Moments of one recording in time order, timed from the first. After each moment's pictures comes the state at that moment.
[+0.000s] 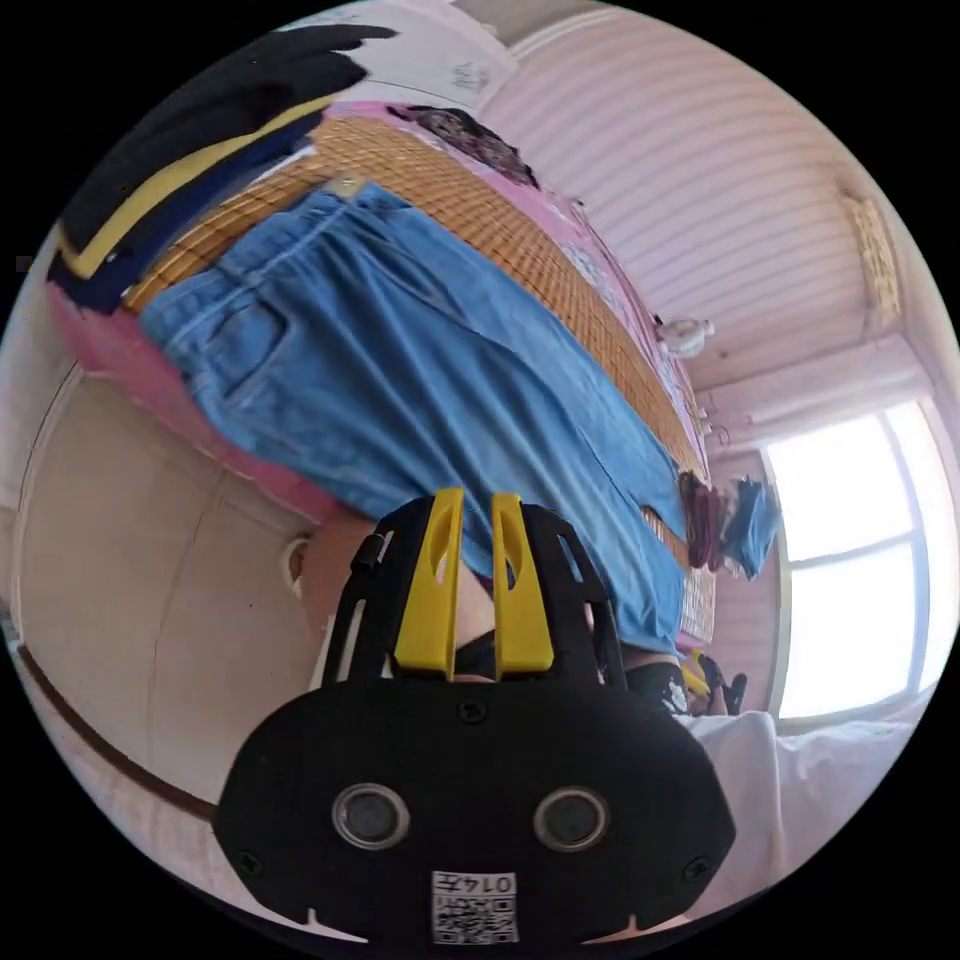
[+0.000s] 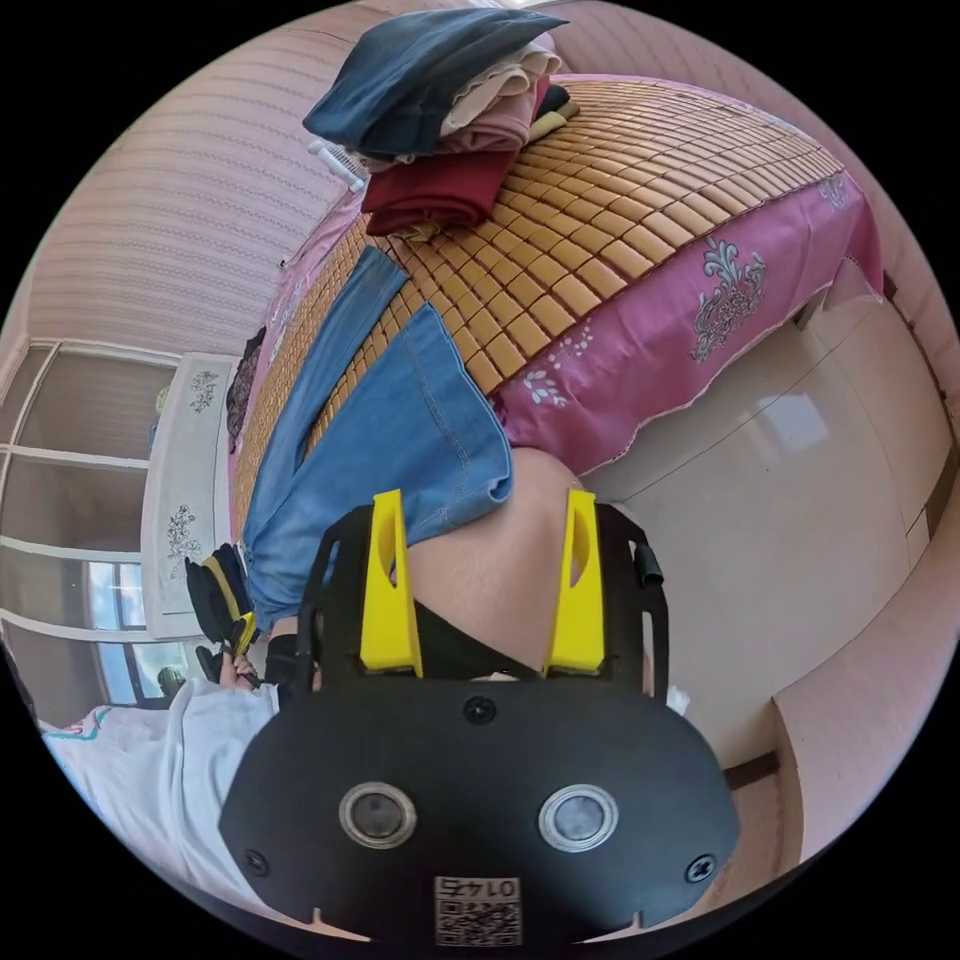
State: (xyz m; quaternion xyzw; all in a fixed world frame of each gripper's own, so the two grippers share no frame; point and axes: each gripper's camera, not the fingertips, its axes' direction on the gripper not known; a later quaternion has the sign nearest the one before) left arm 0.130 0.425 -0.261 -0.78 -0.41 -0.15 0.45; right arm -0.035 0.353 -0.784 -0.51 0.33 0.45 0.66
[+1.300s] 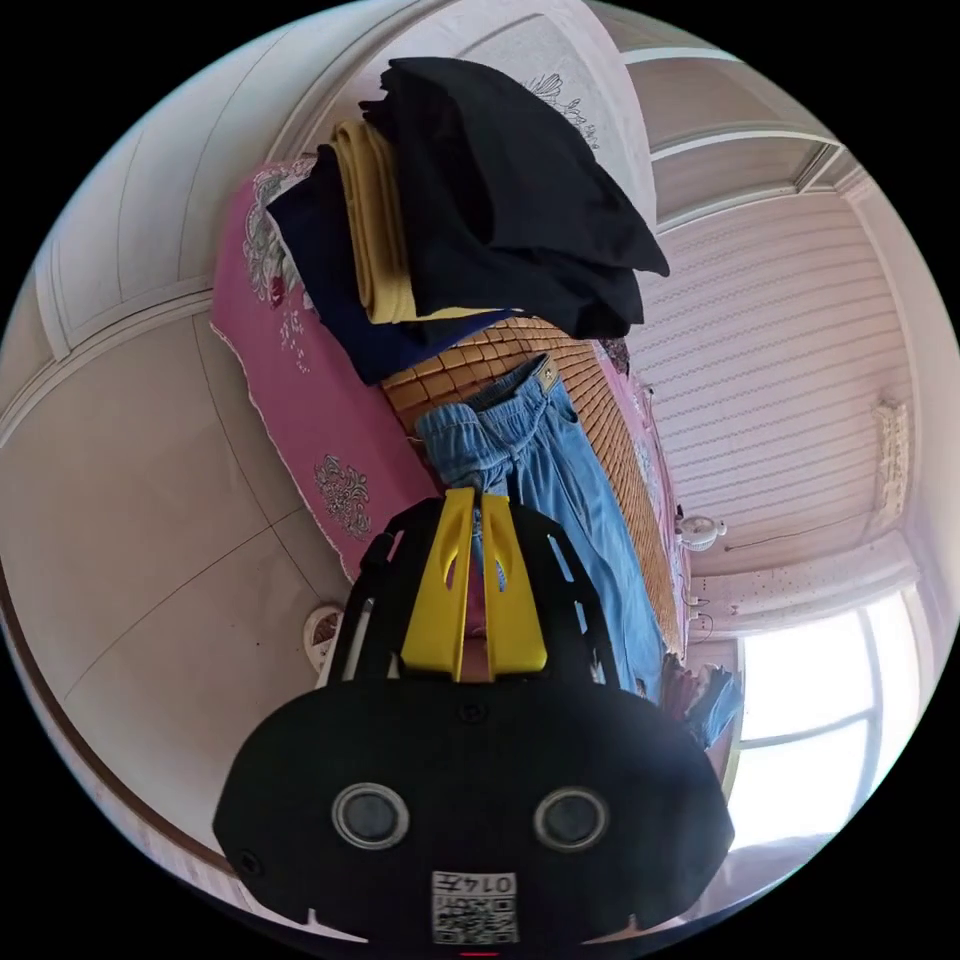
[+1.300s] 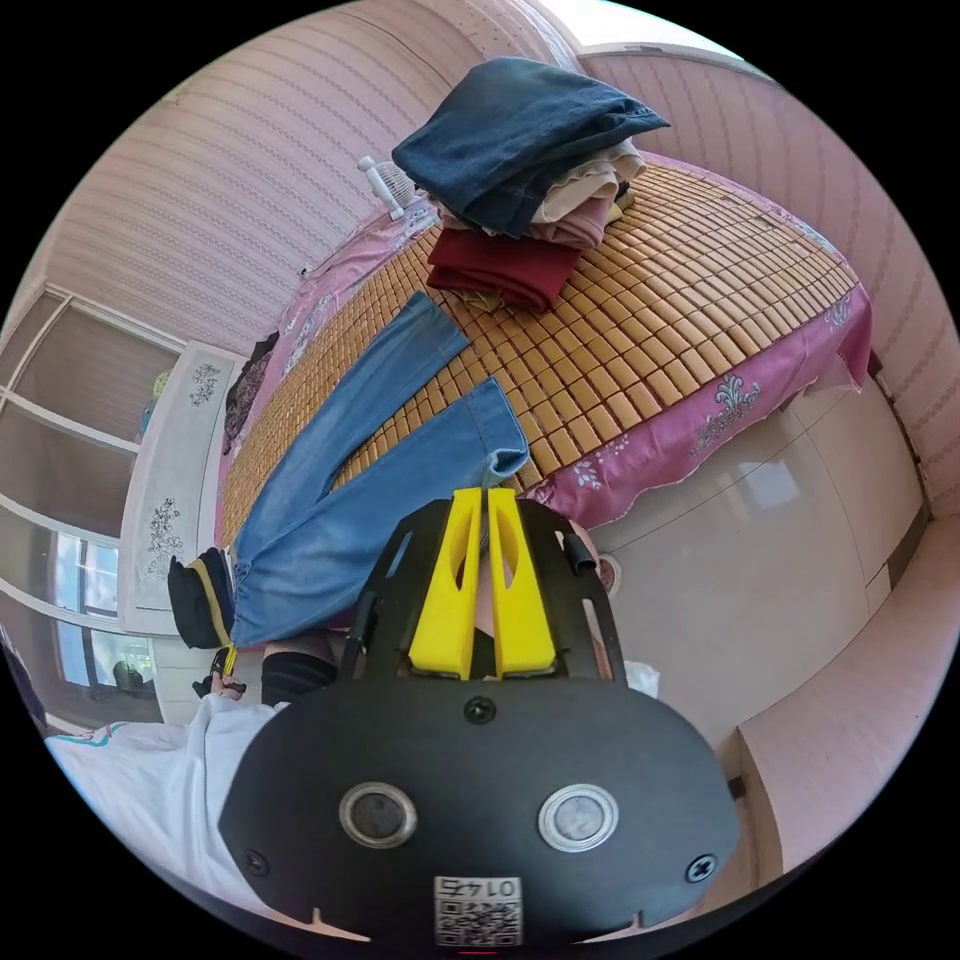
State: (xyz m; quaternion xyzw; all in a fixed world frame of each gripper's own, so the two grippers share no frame) left arm 0.069 0.254 -0.516 -0.61 -0.53 -0.16 0.56; right arm -0.026 0.227 -0.669 -0.50 0.35 0.37 0.69
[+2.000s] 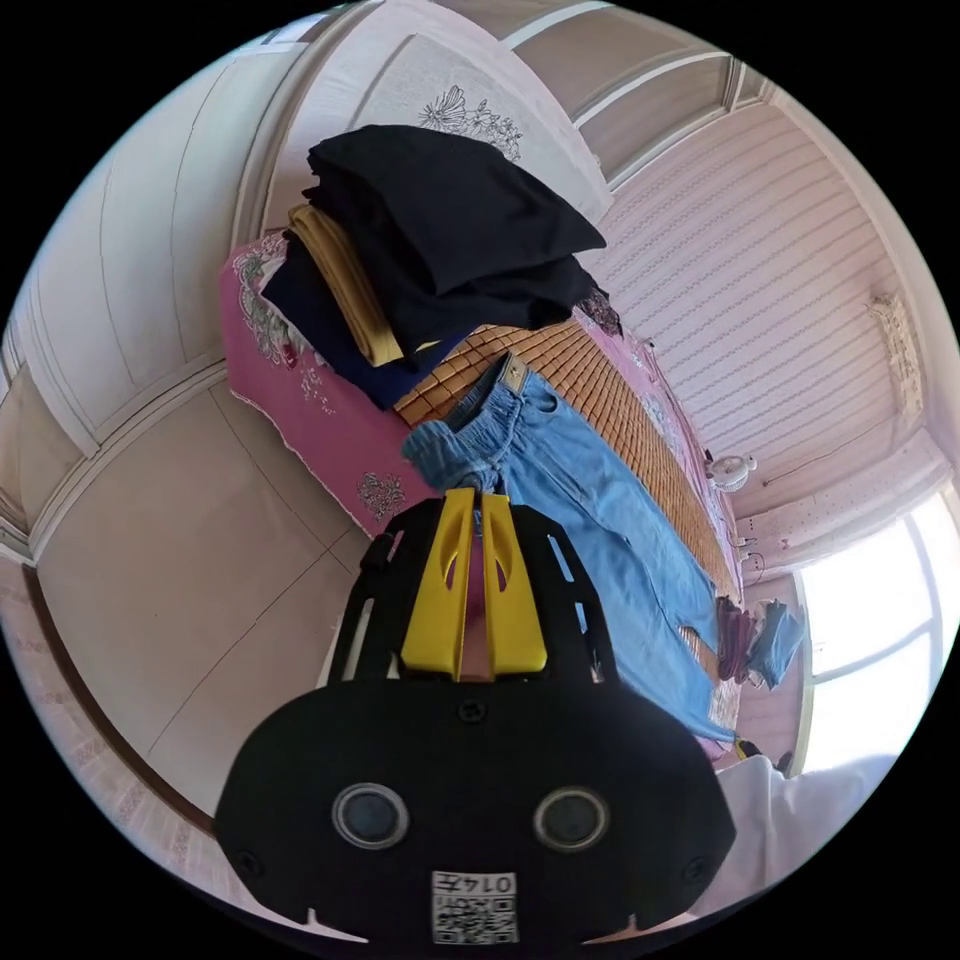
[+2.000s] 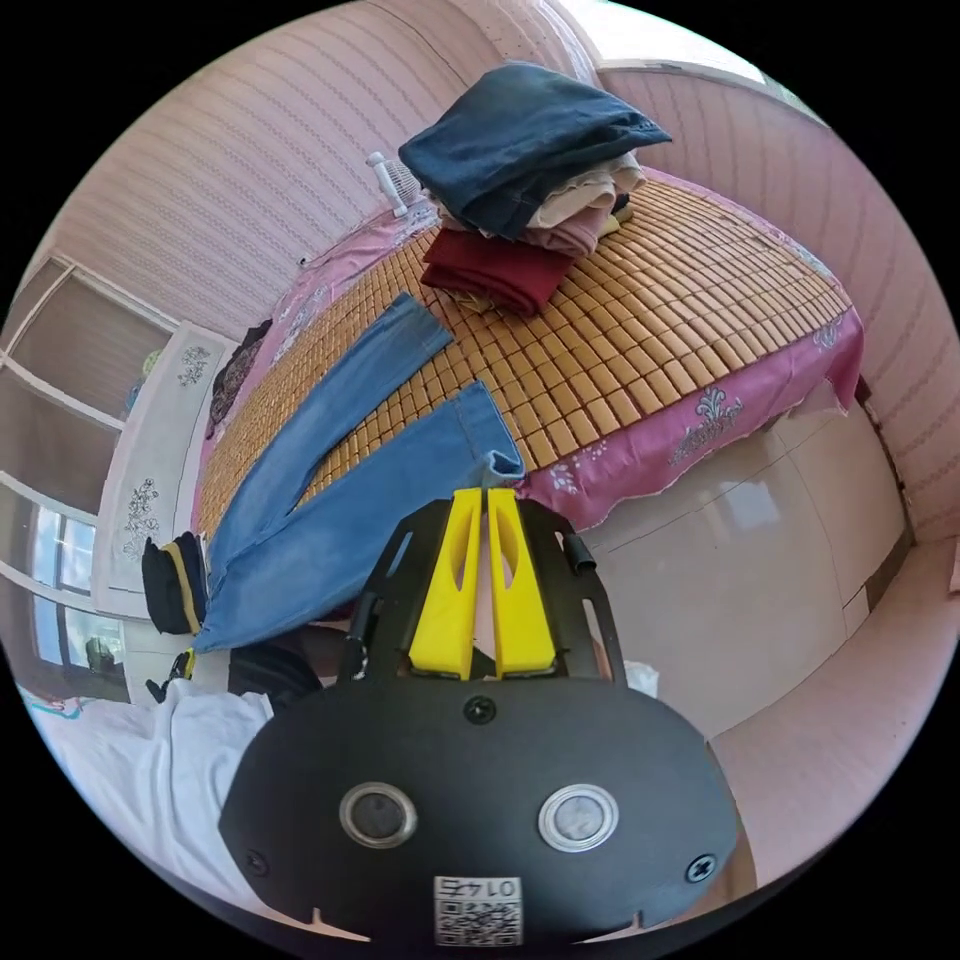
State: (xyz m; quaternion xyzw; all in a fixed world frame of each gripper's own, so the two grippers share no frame) left arm 0.088 0.197 -0.498 -0.67 -0.50 -0.07 0.54; right arm -0.016 0.212 -0.592 -0.52 0.36 0.33 0.70
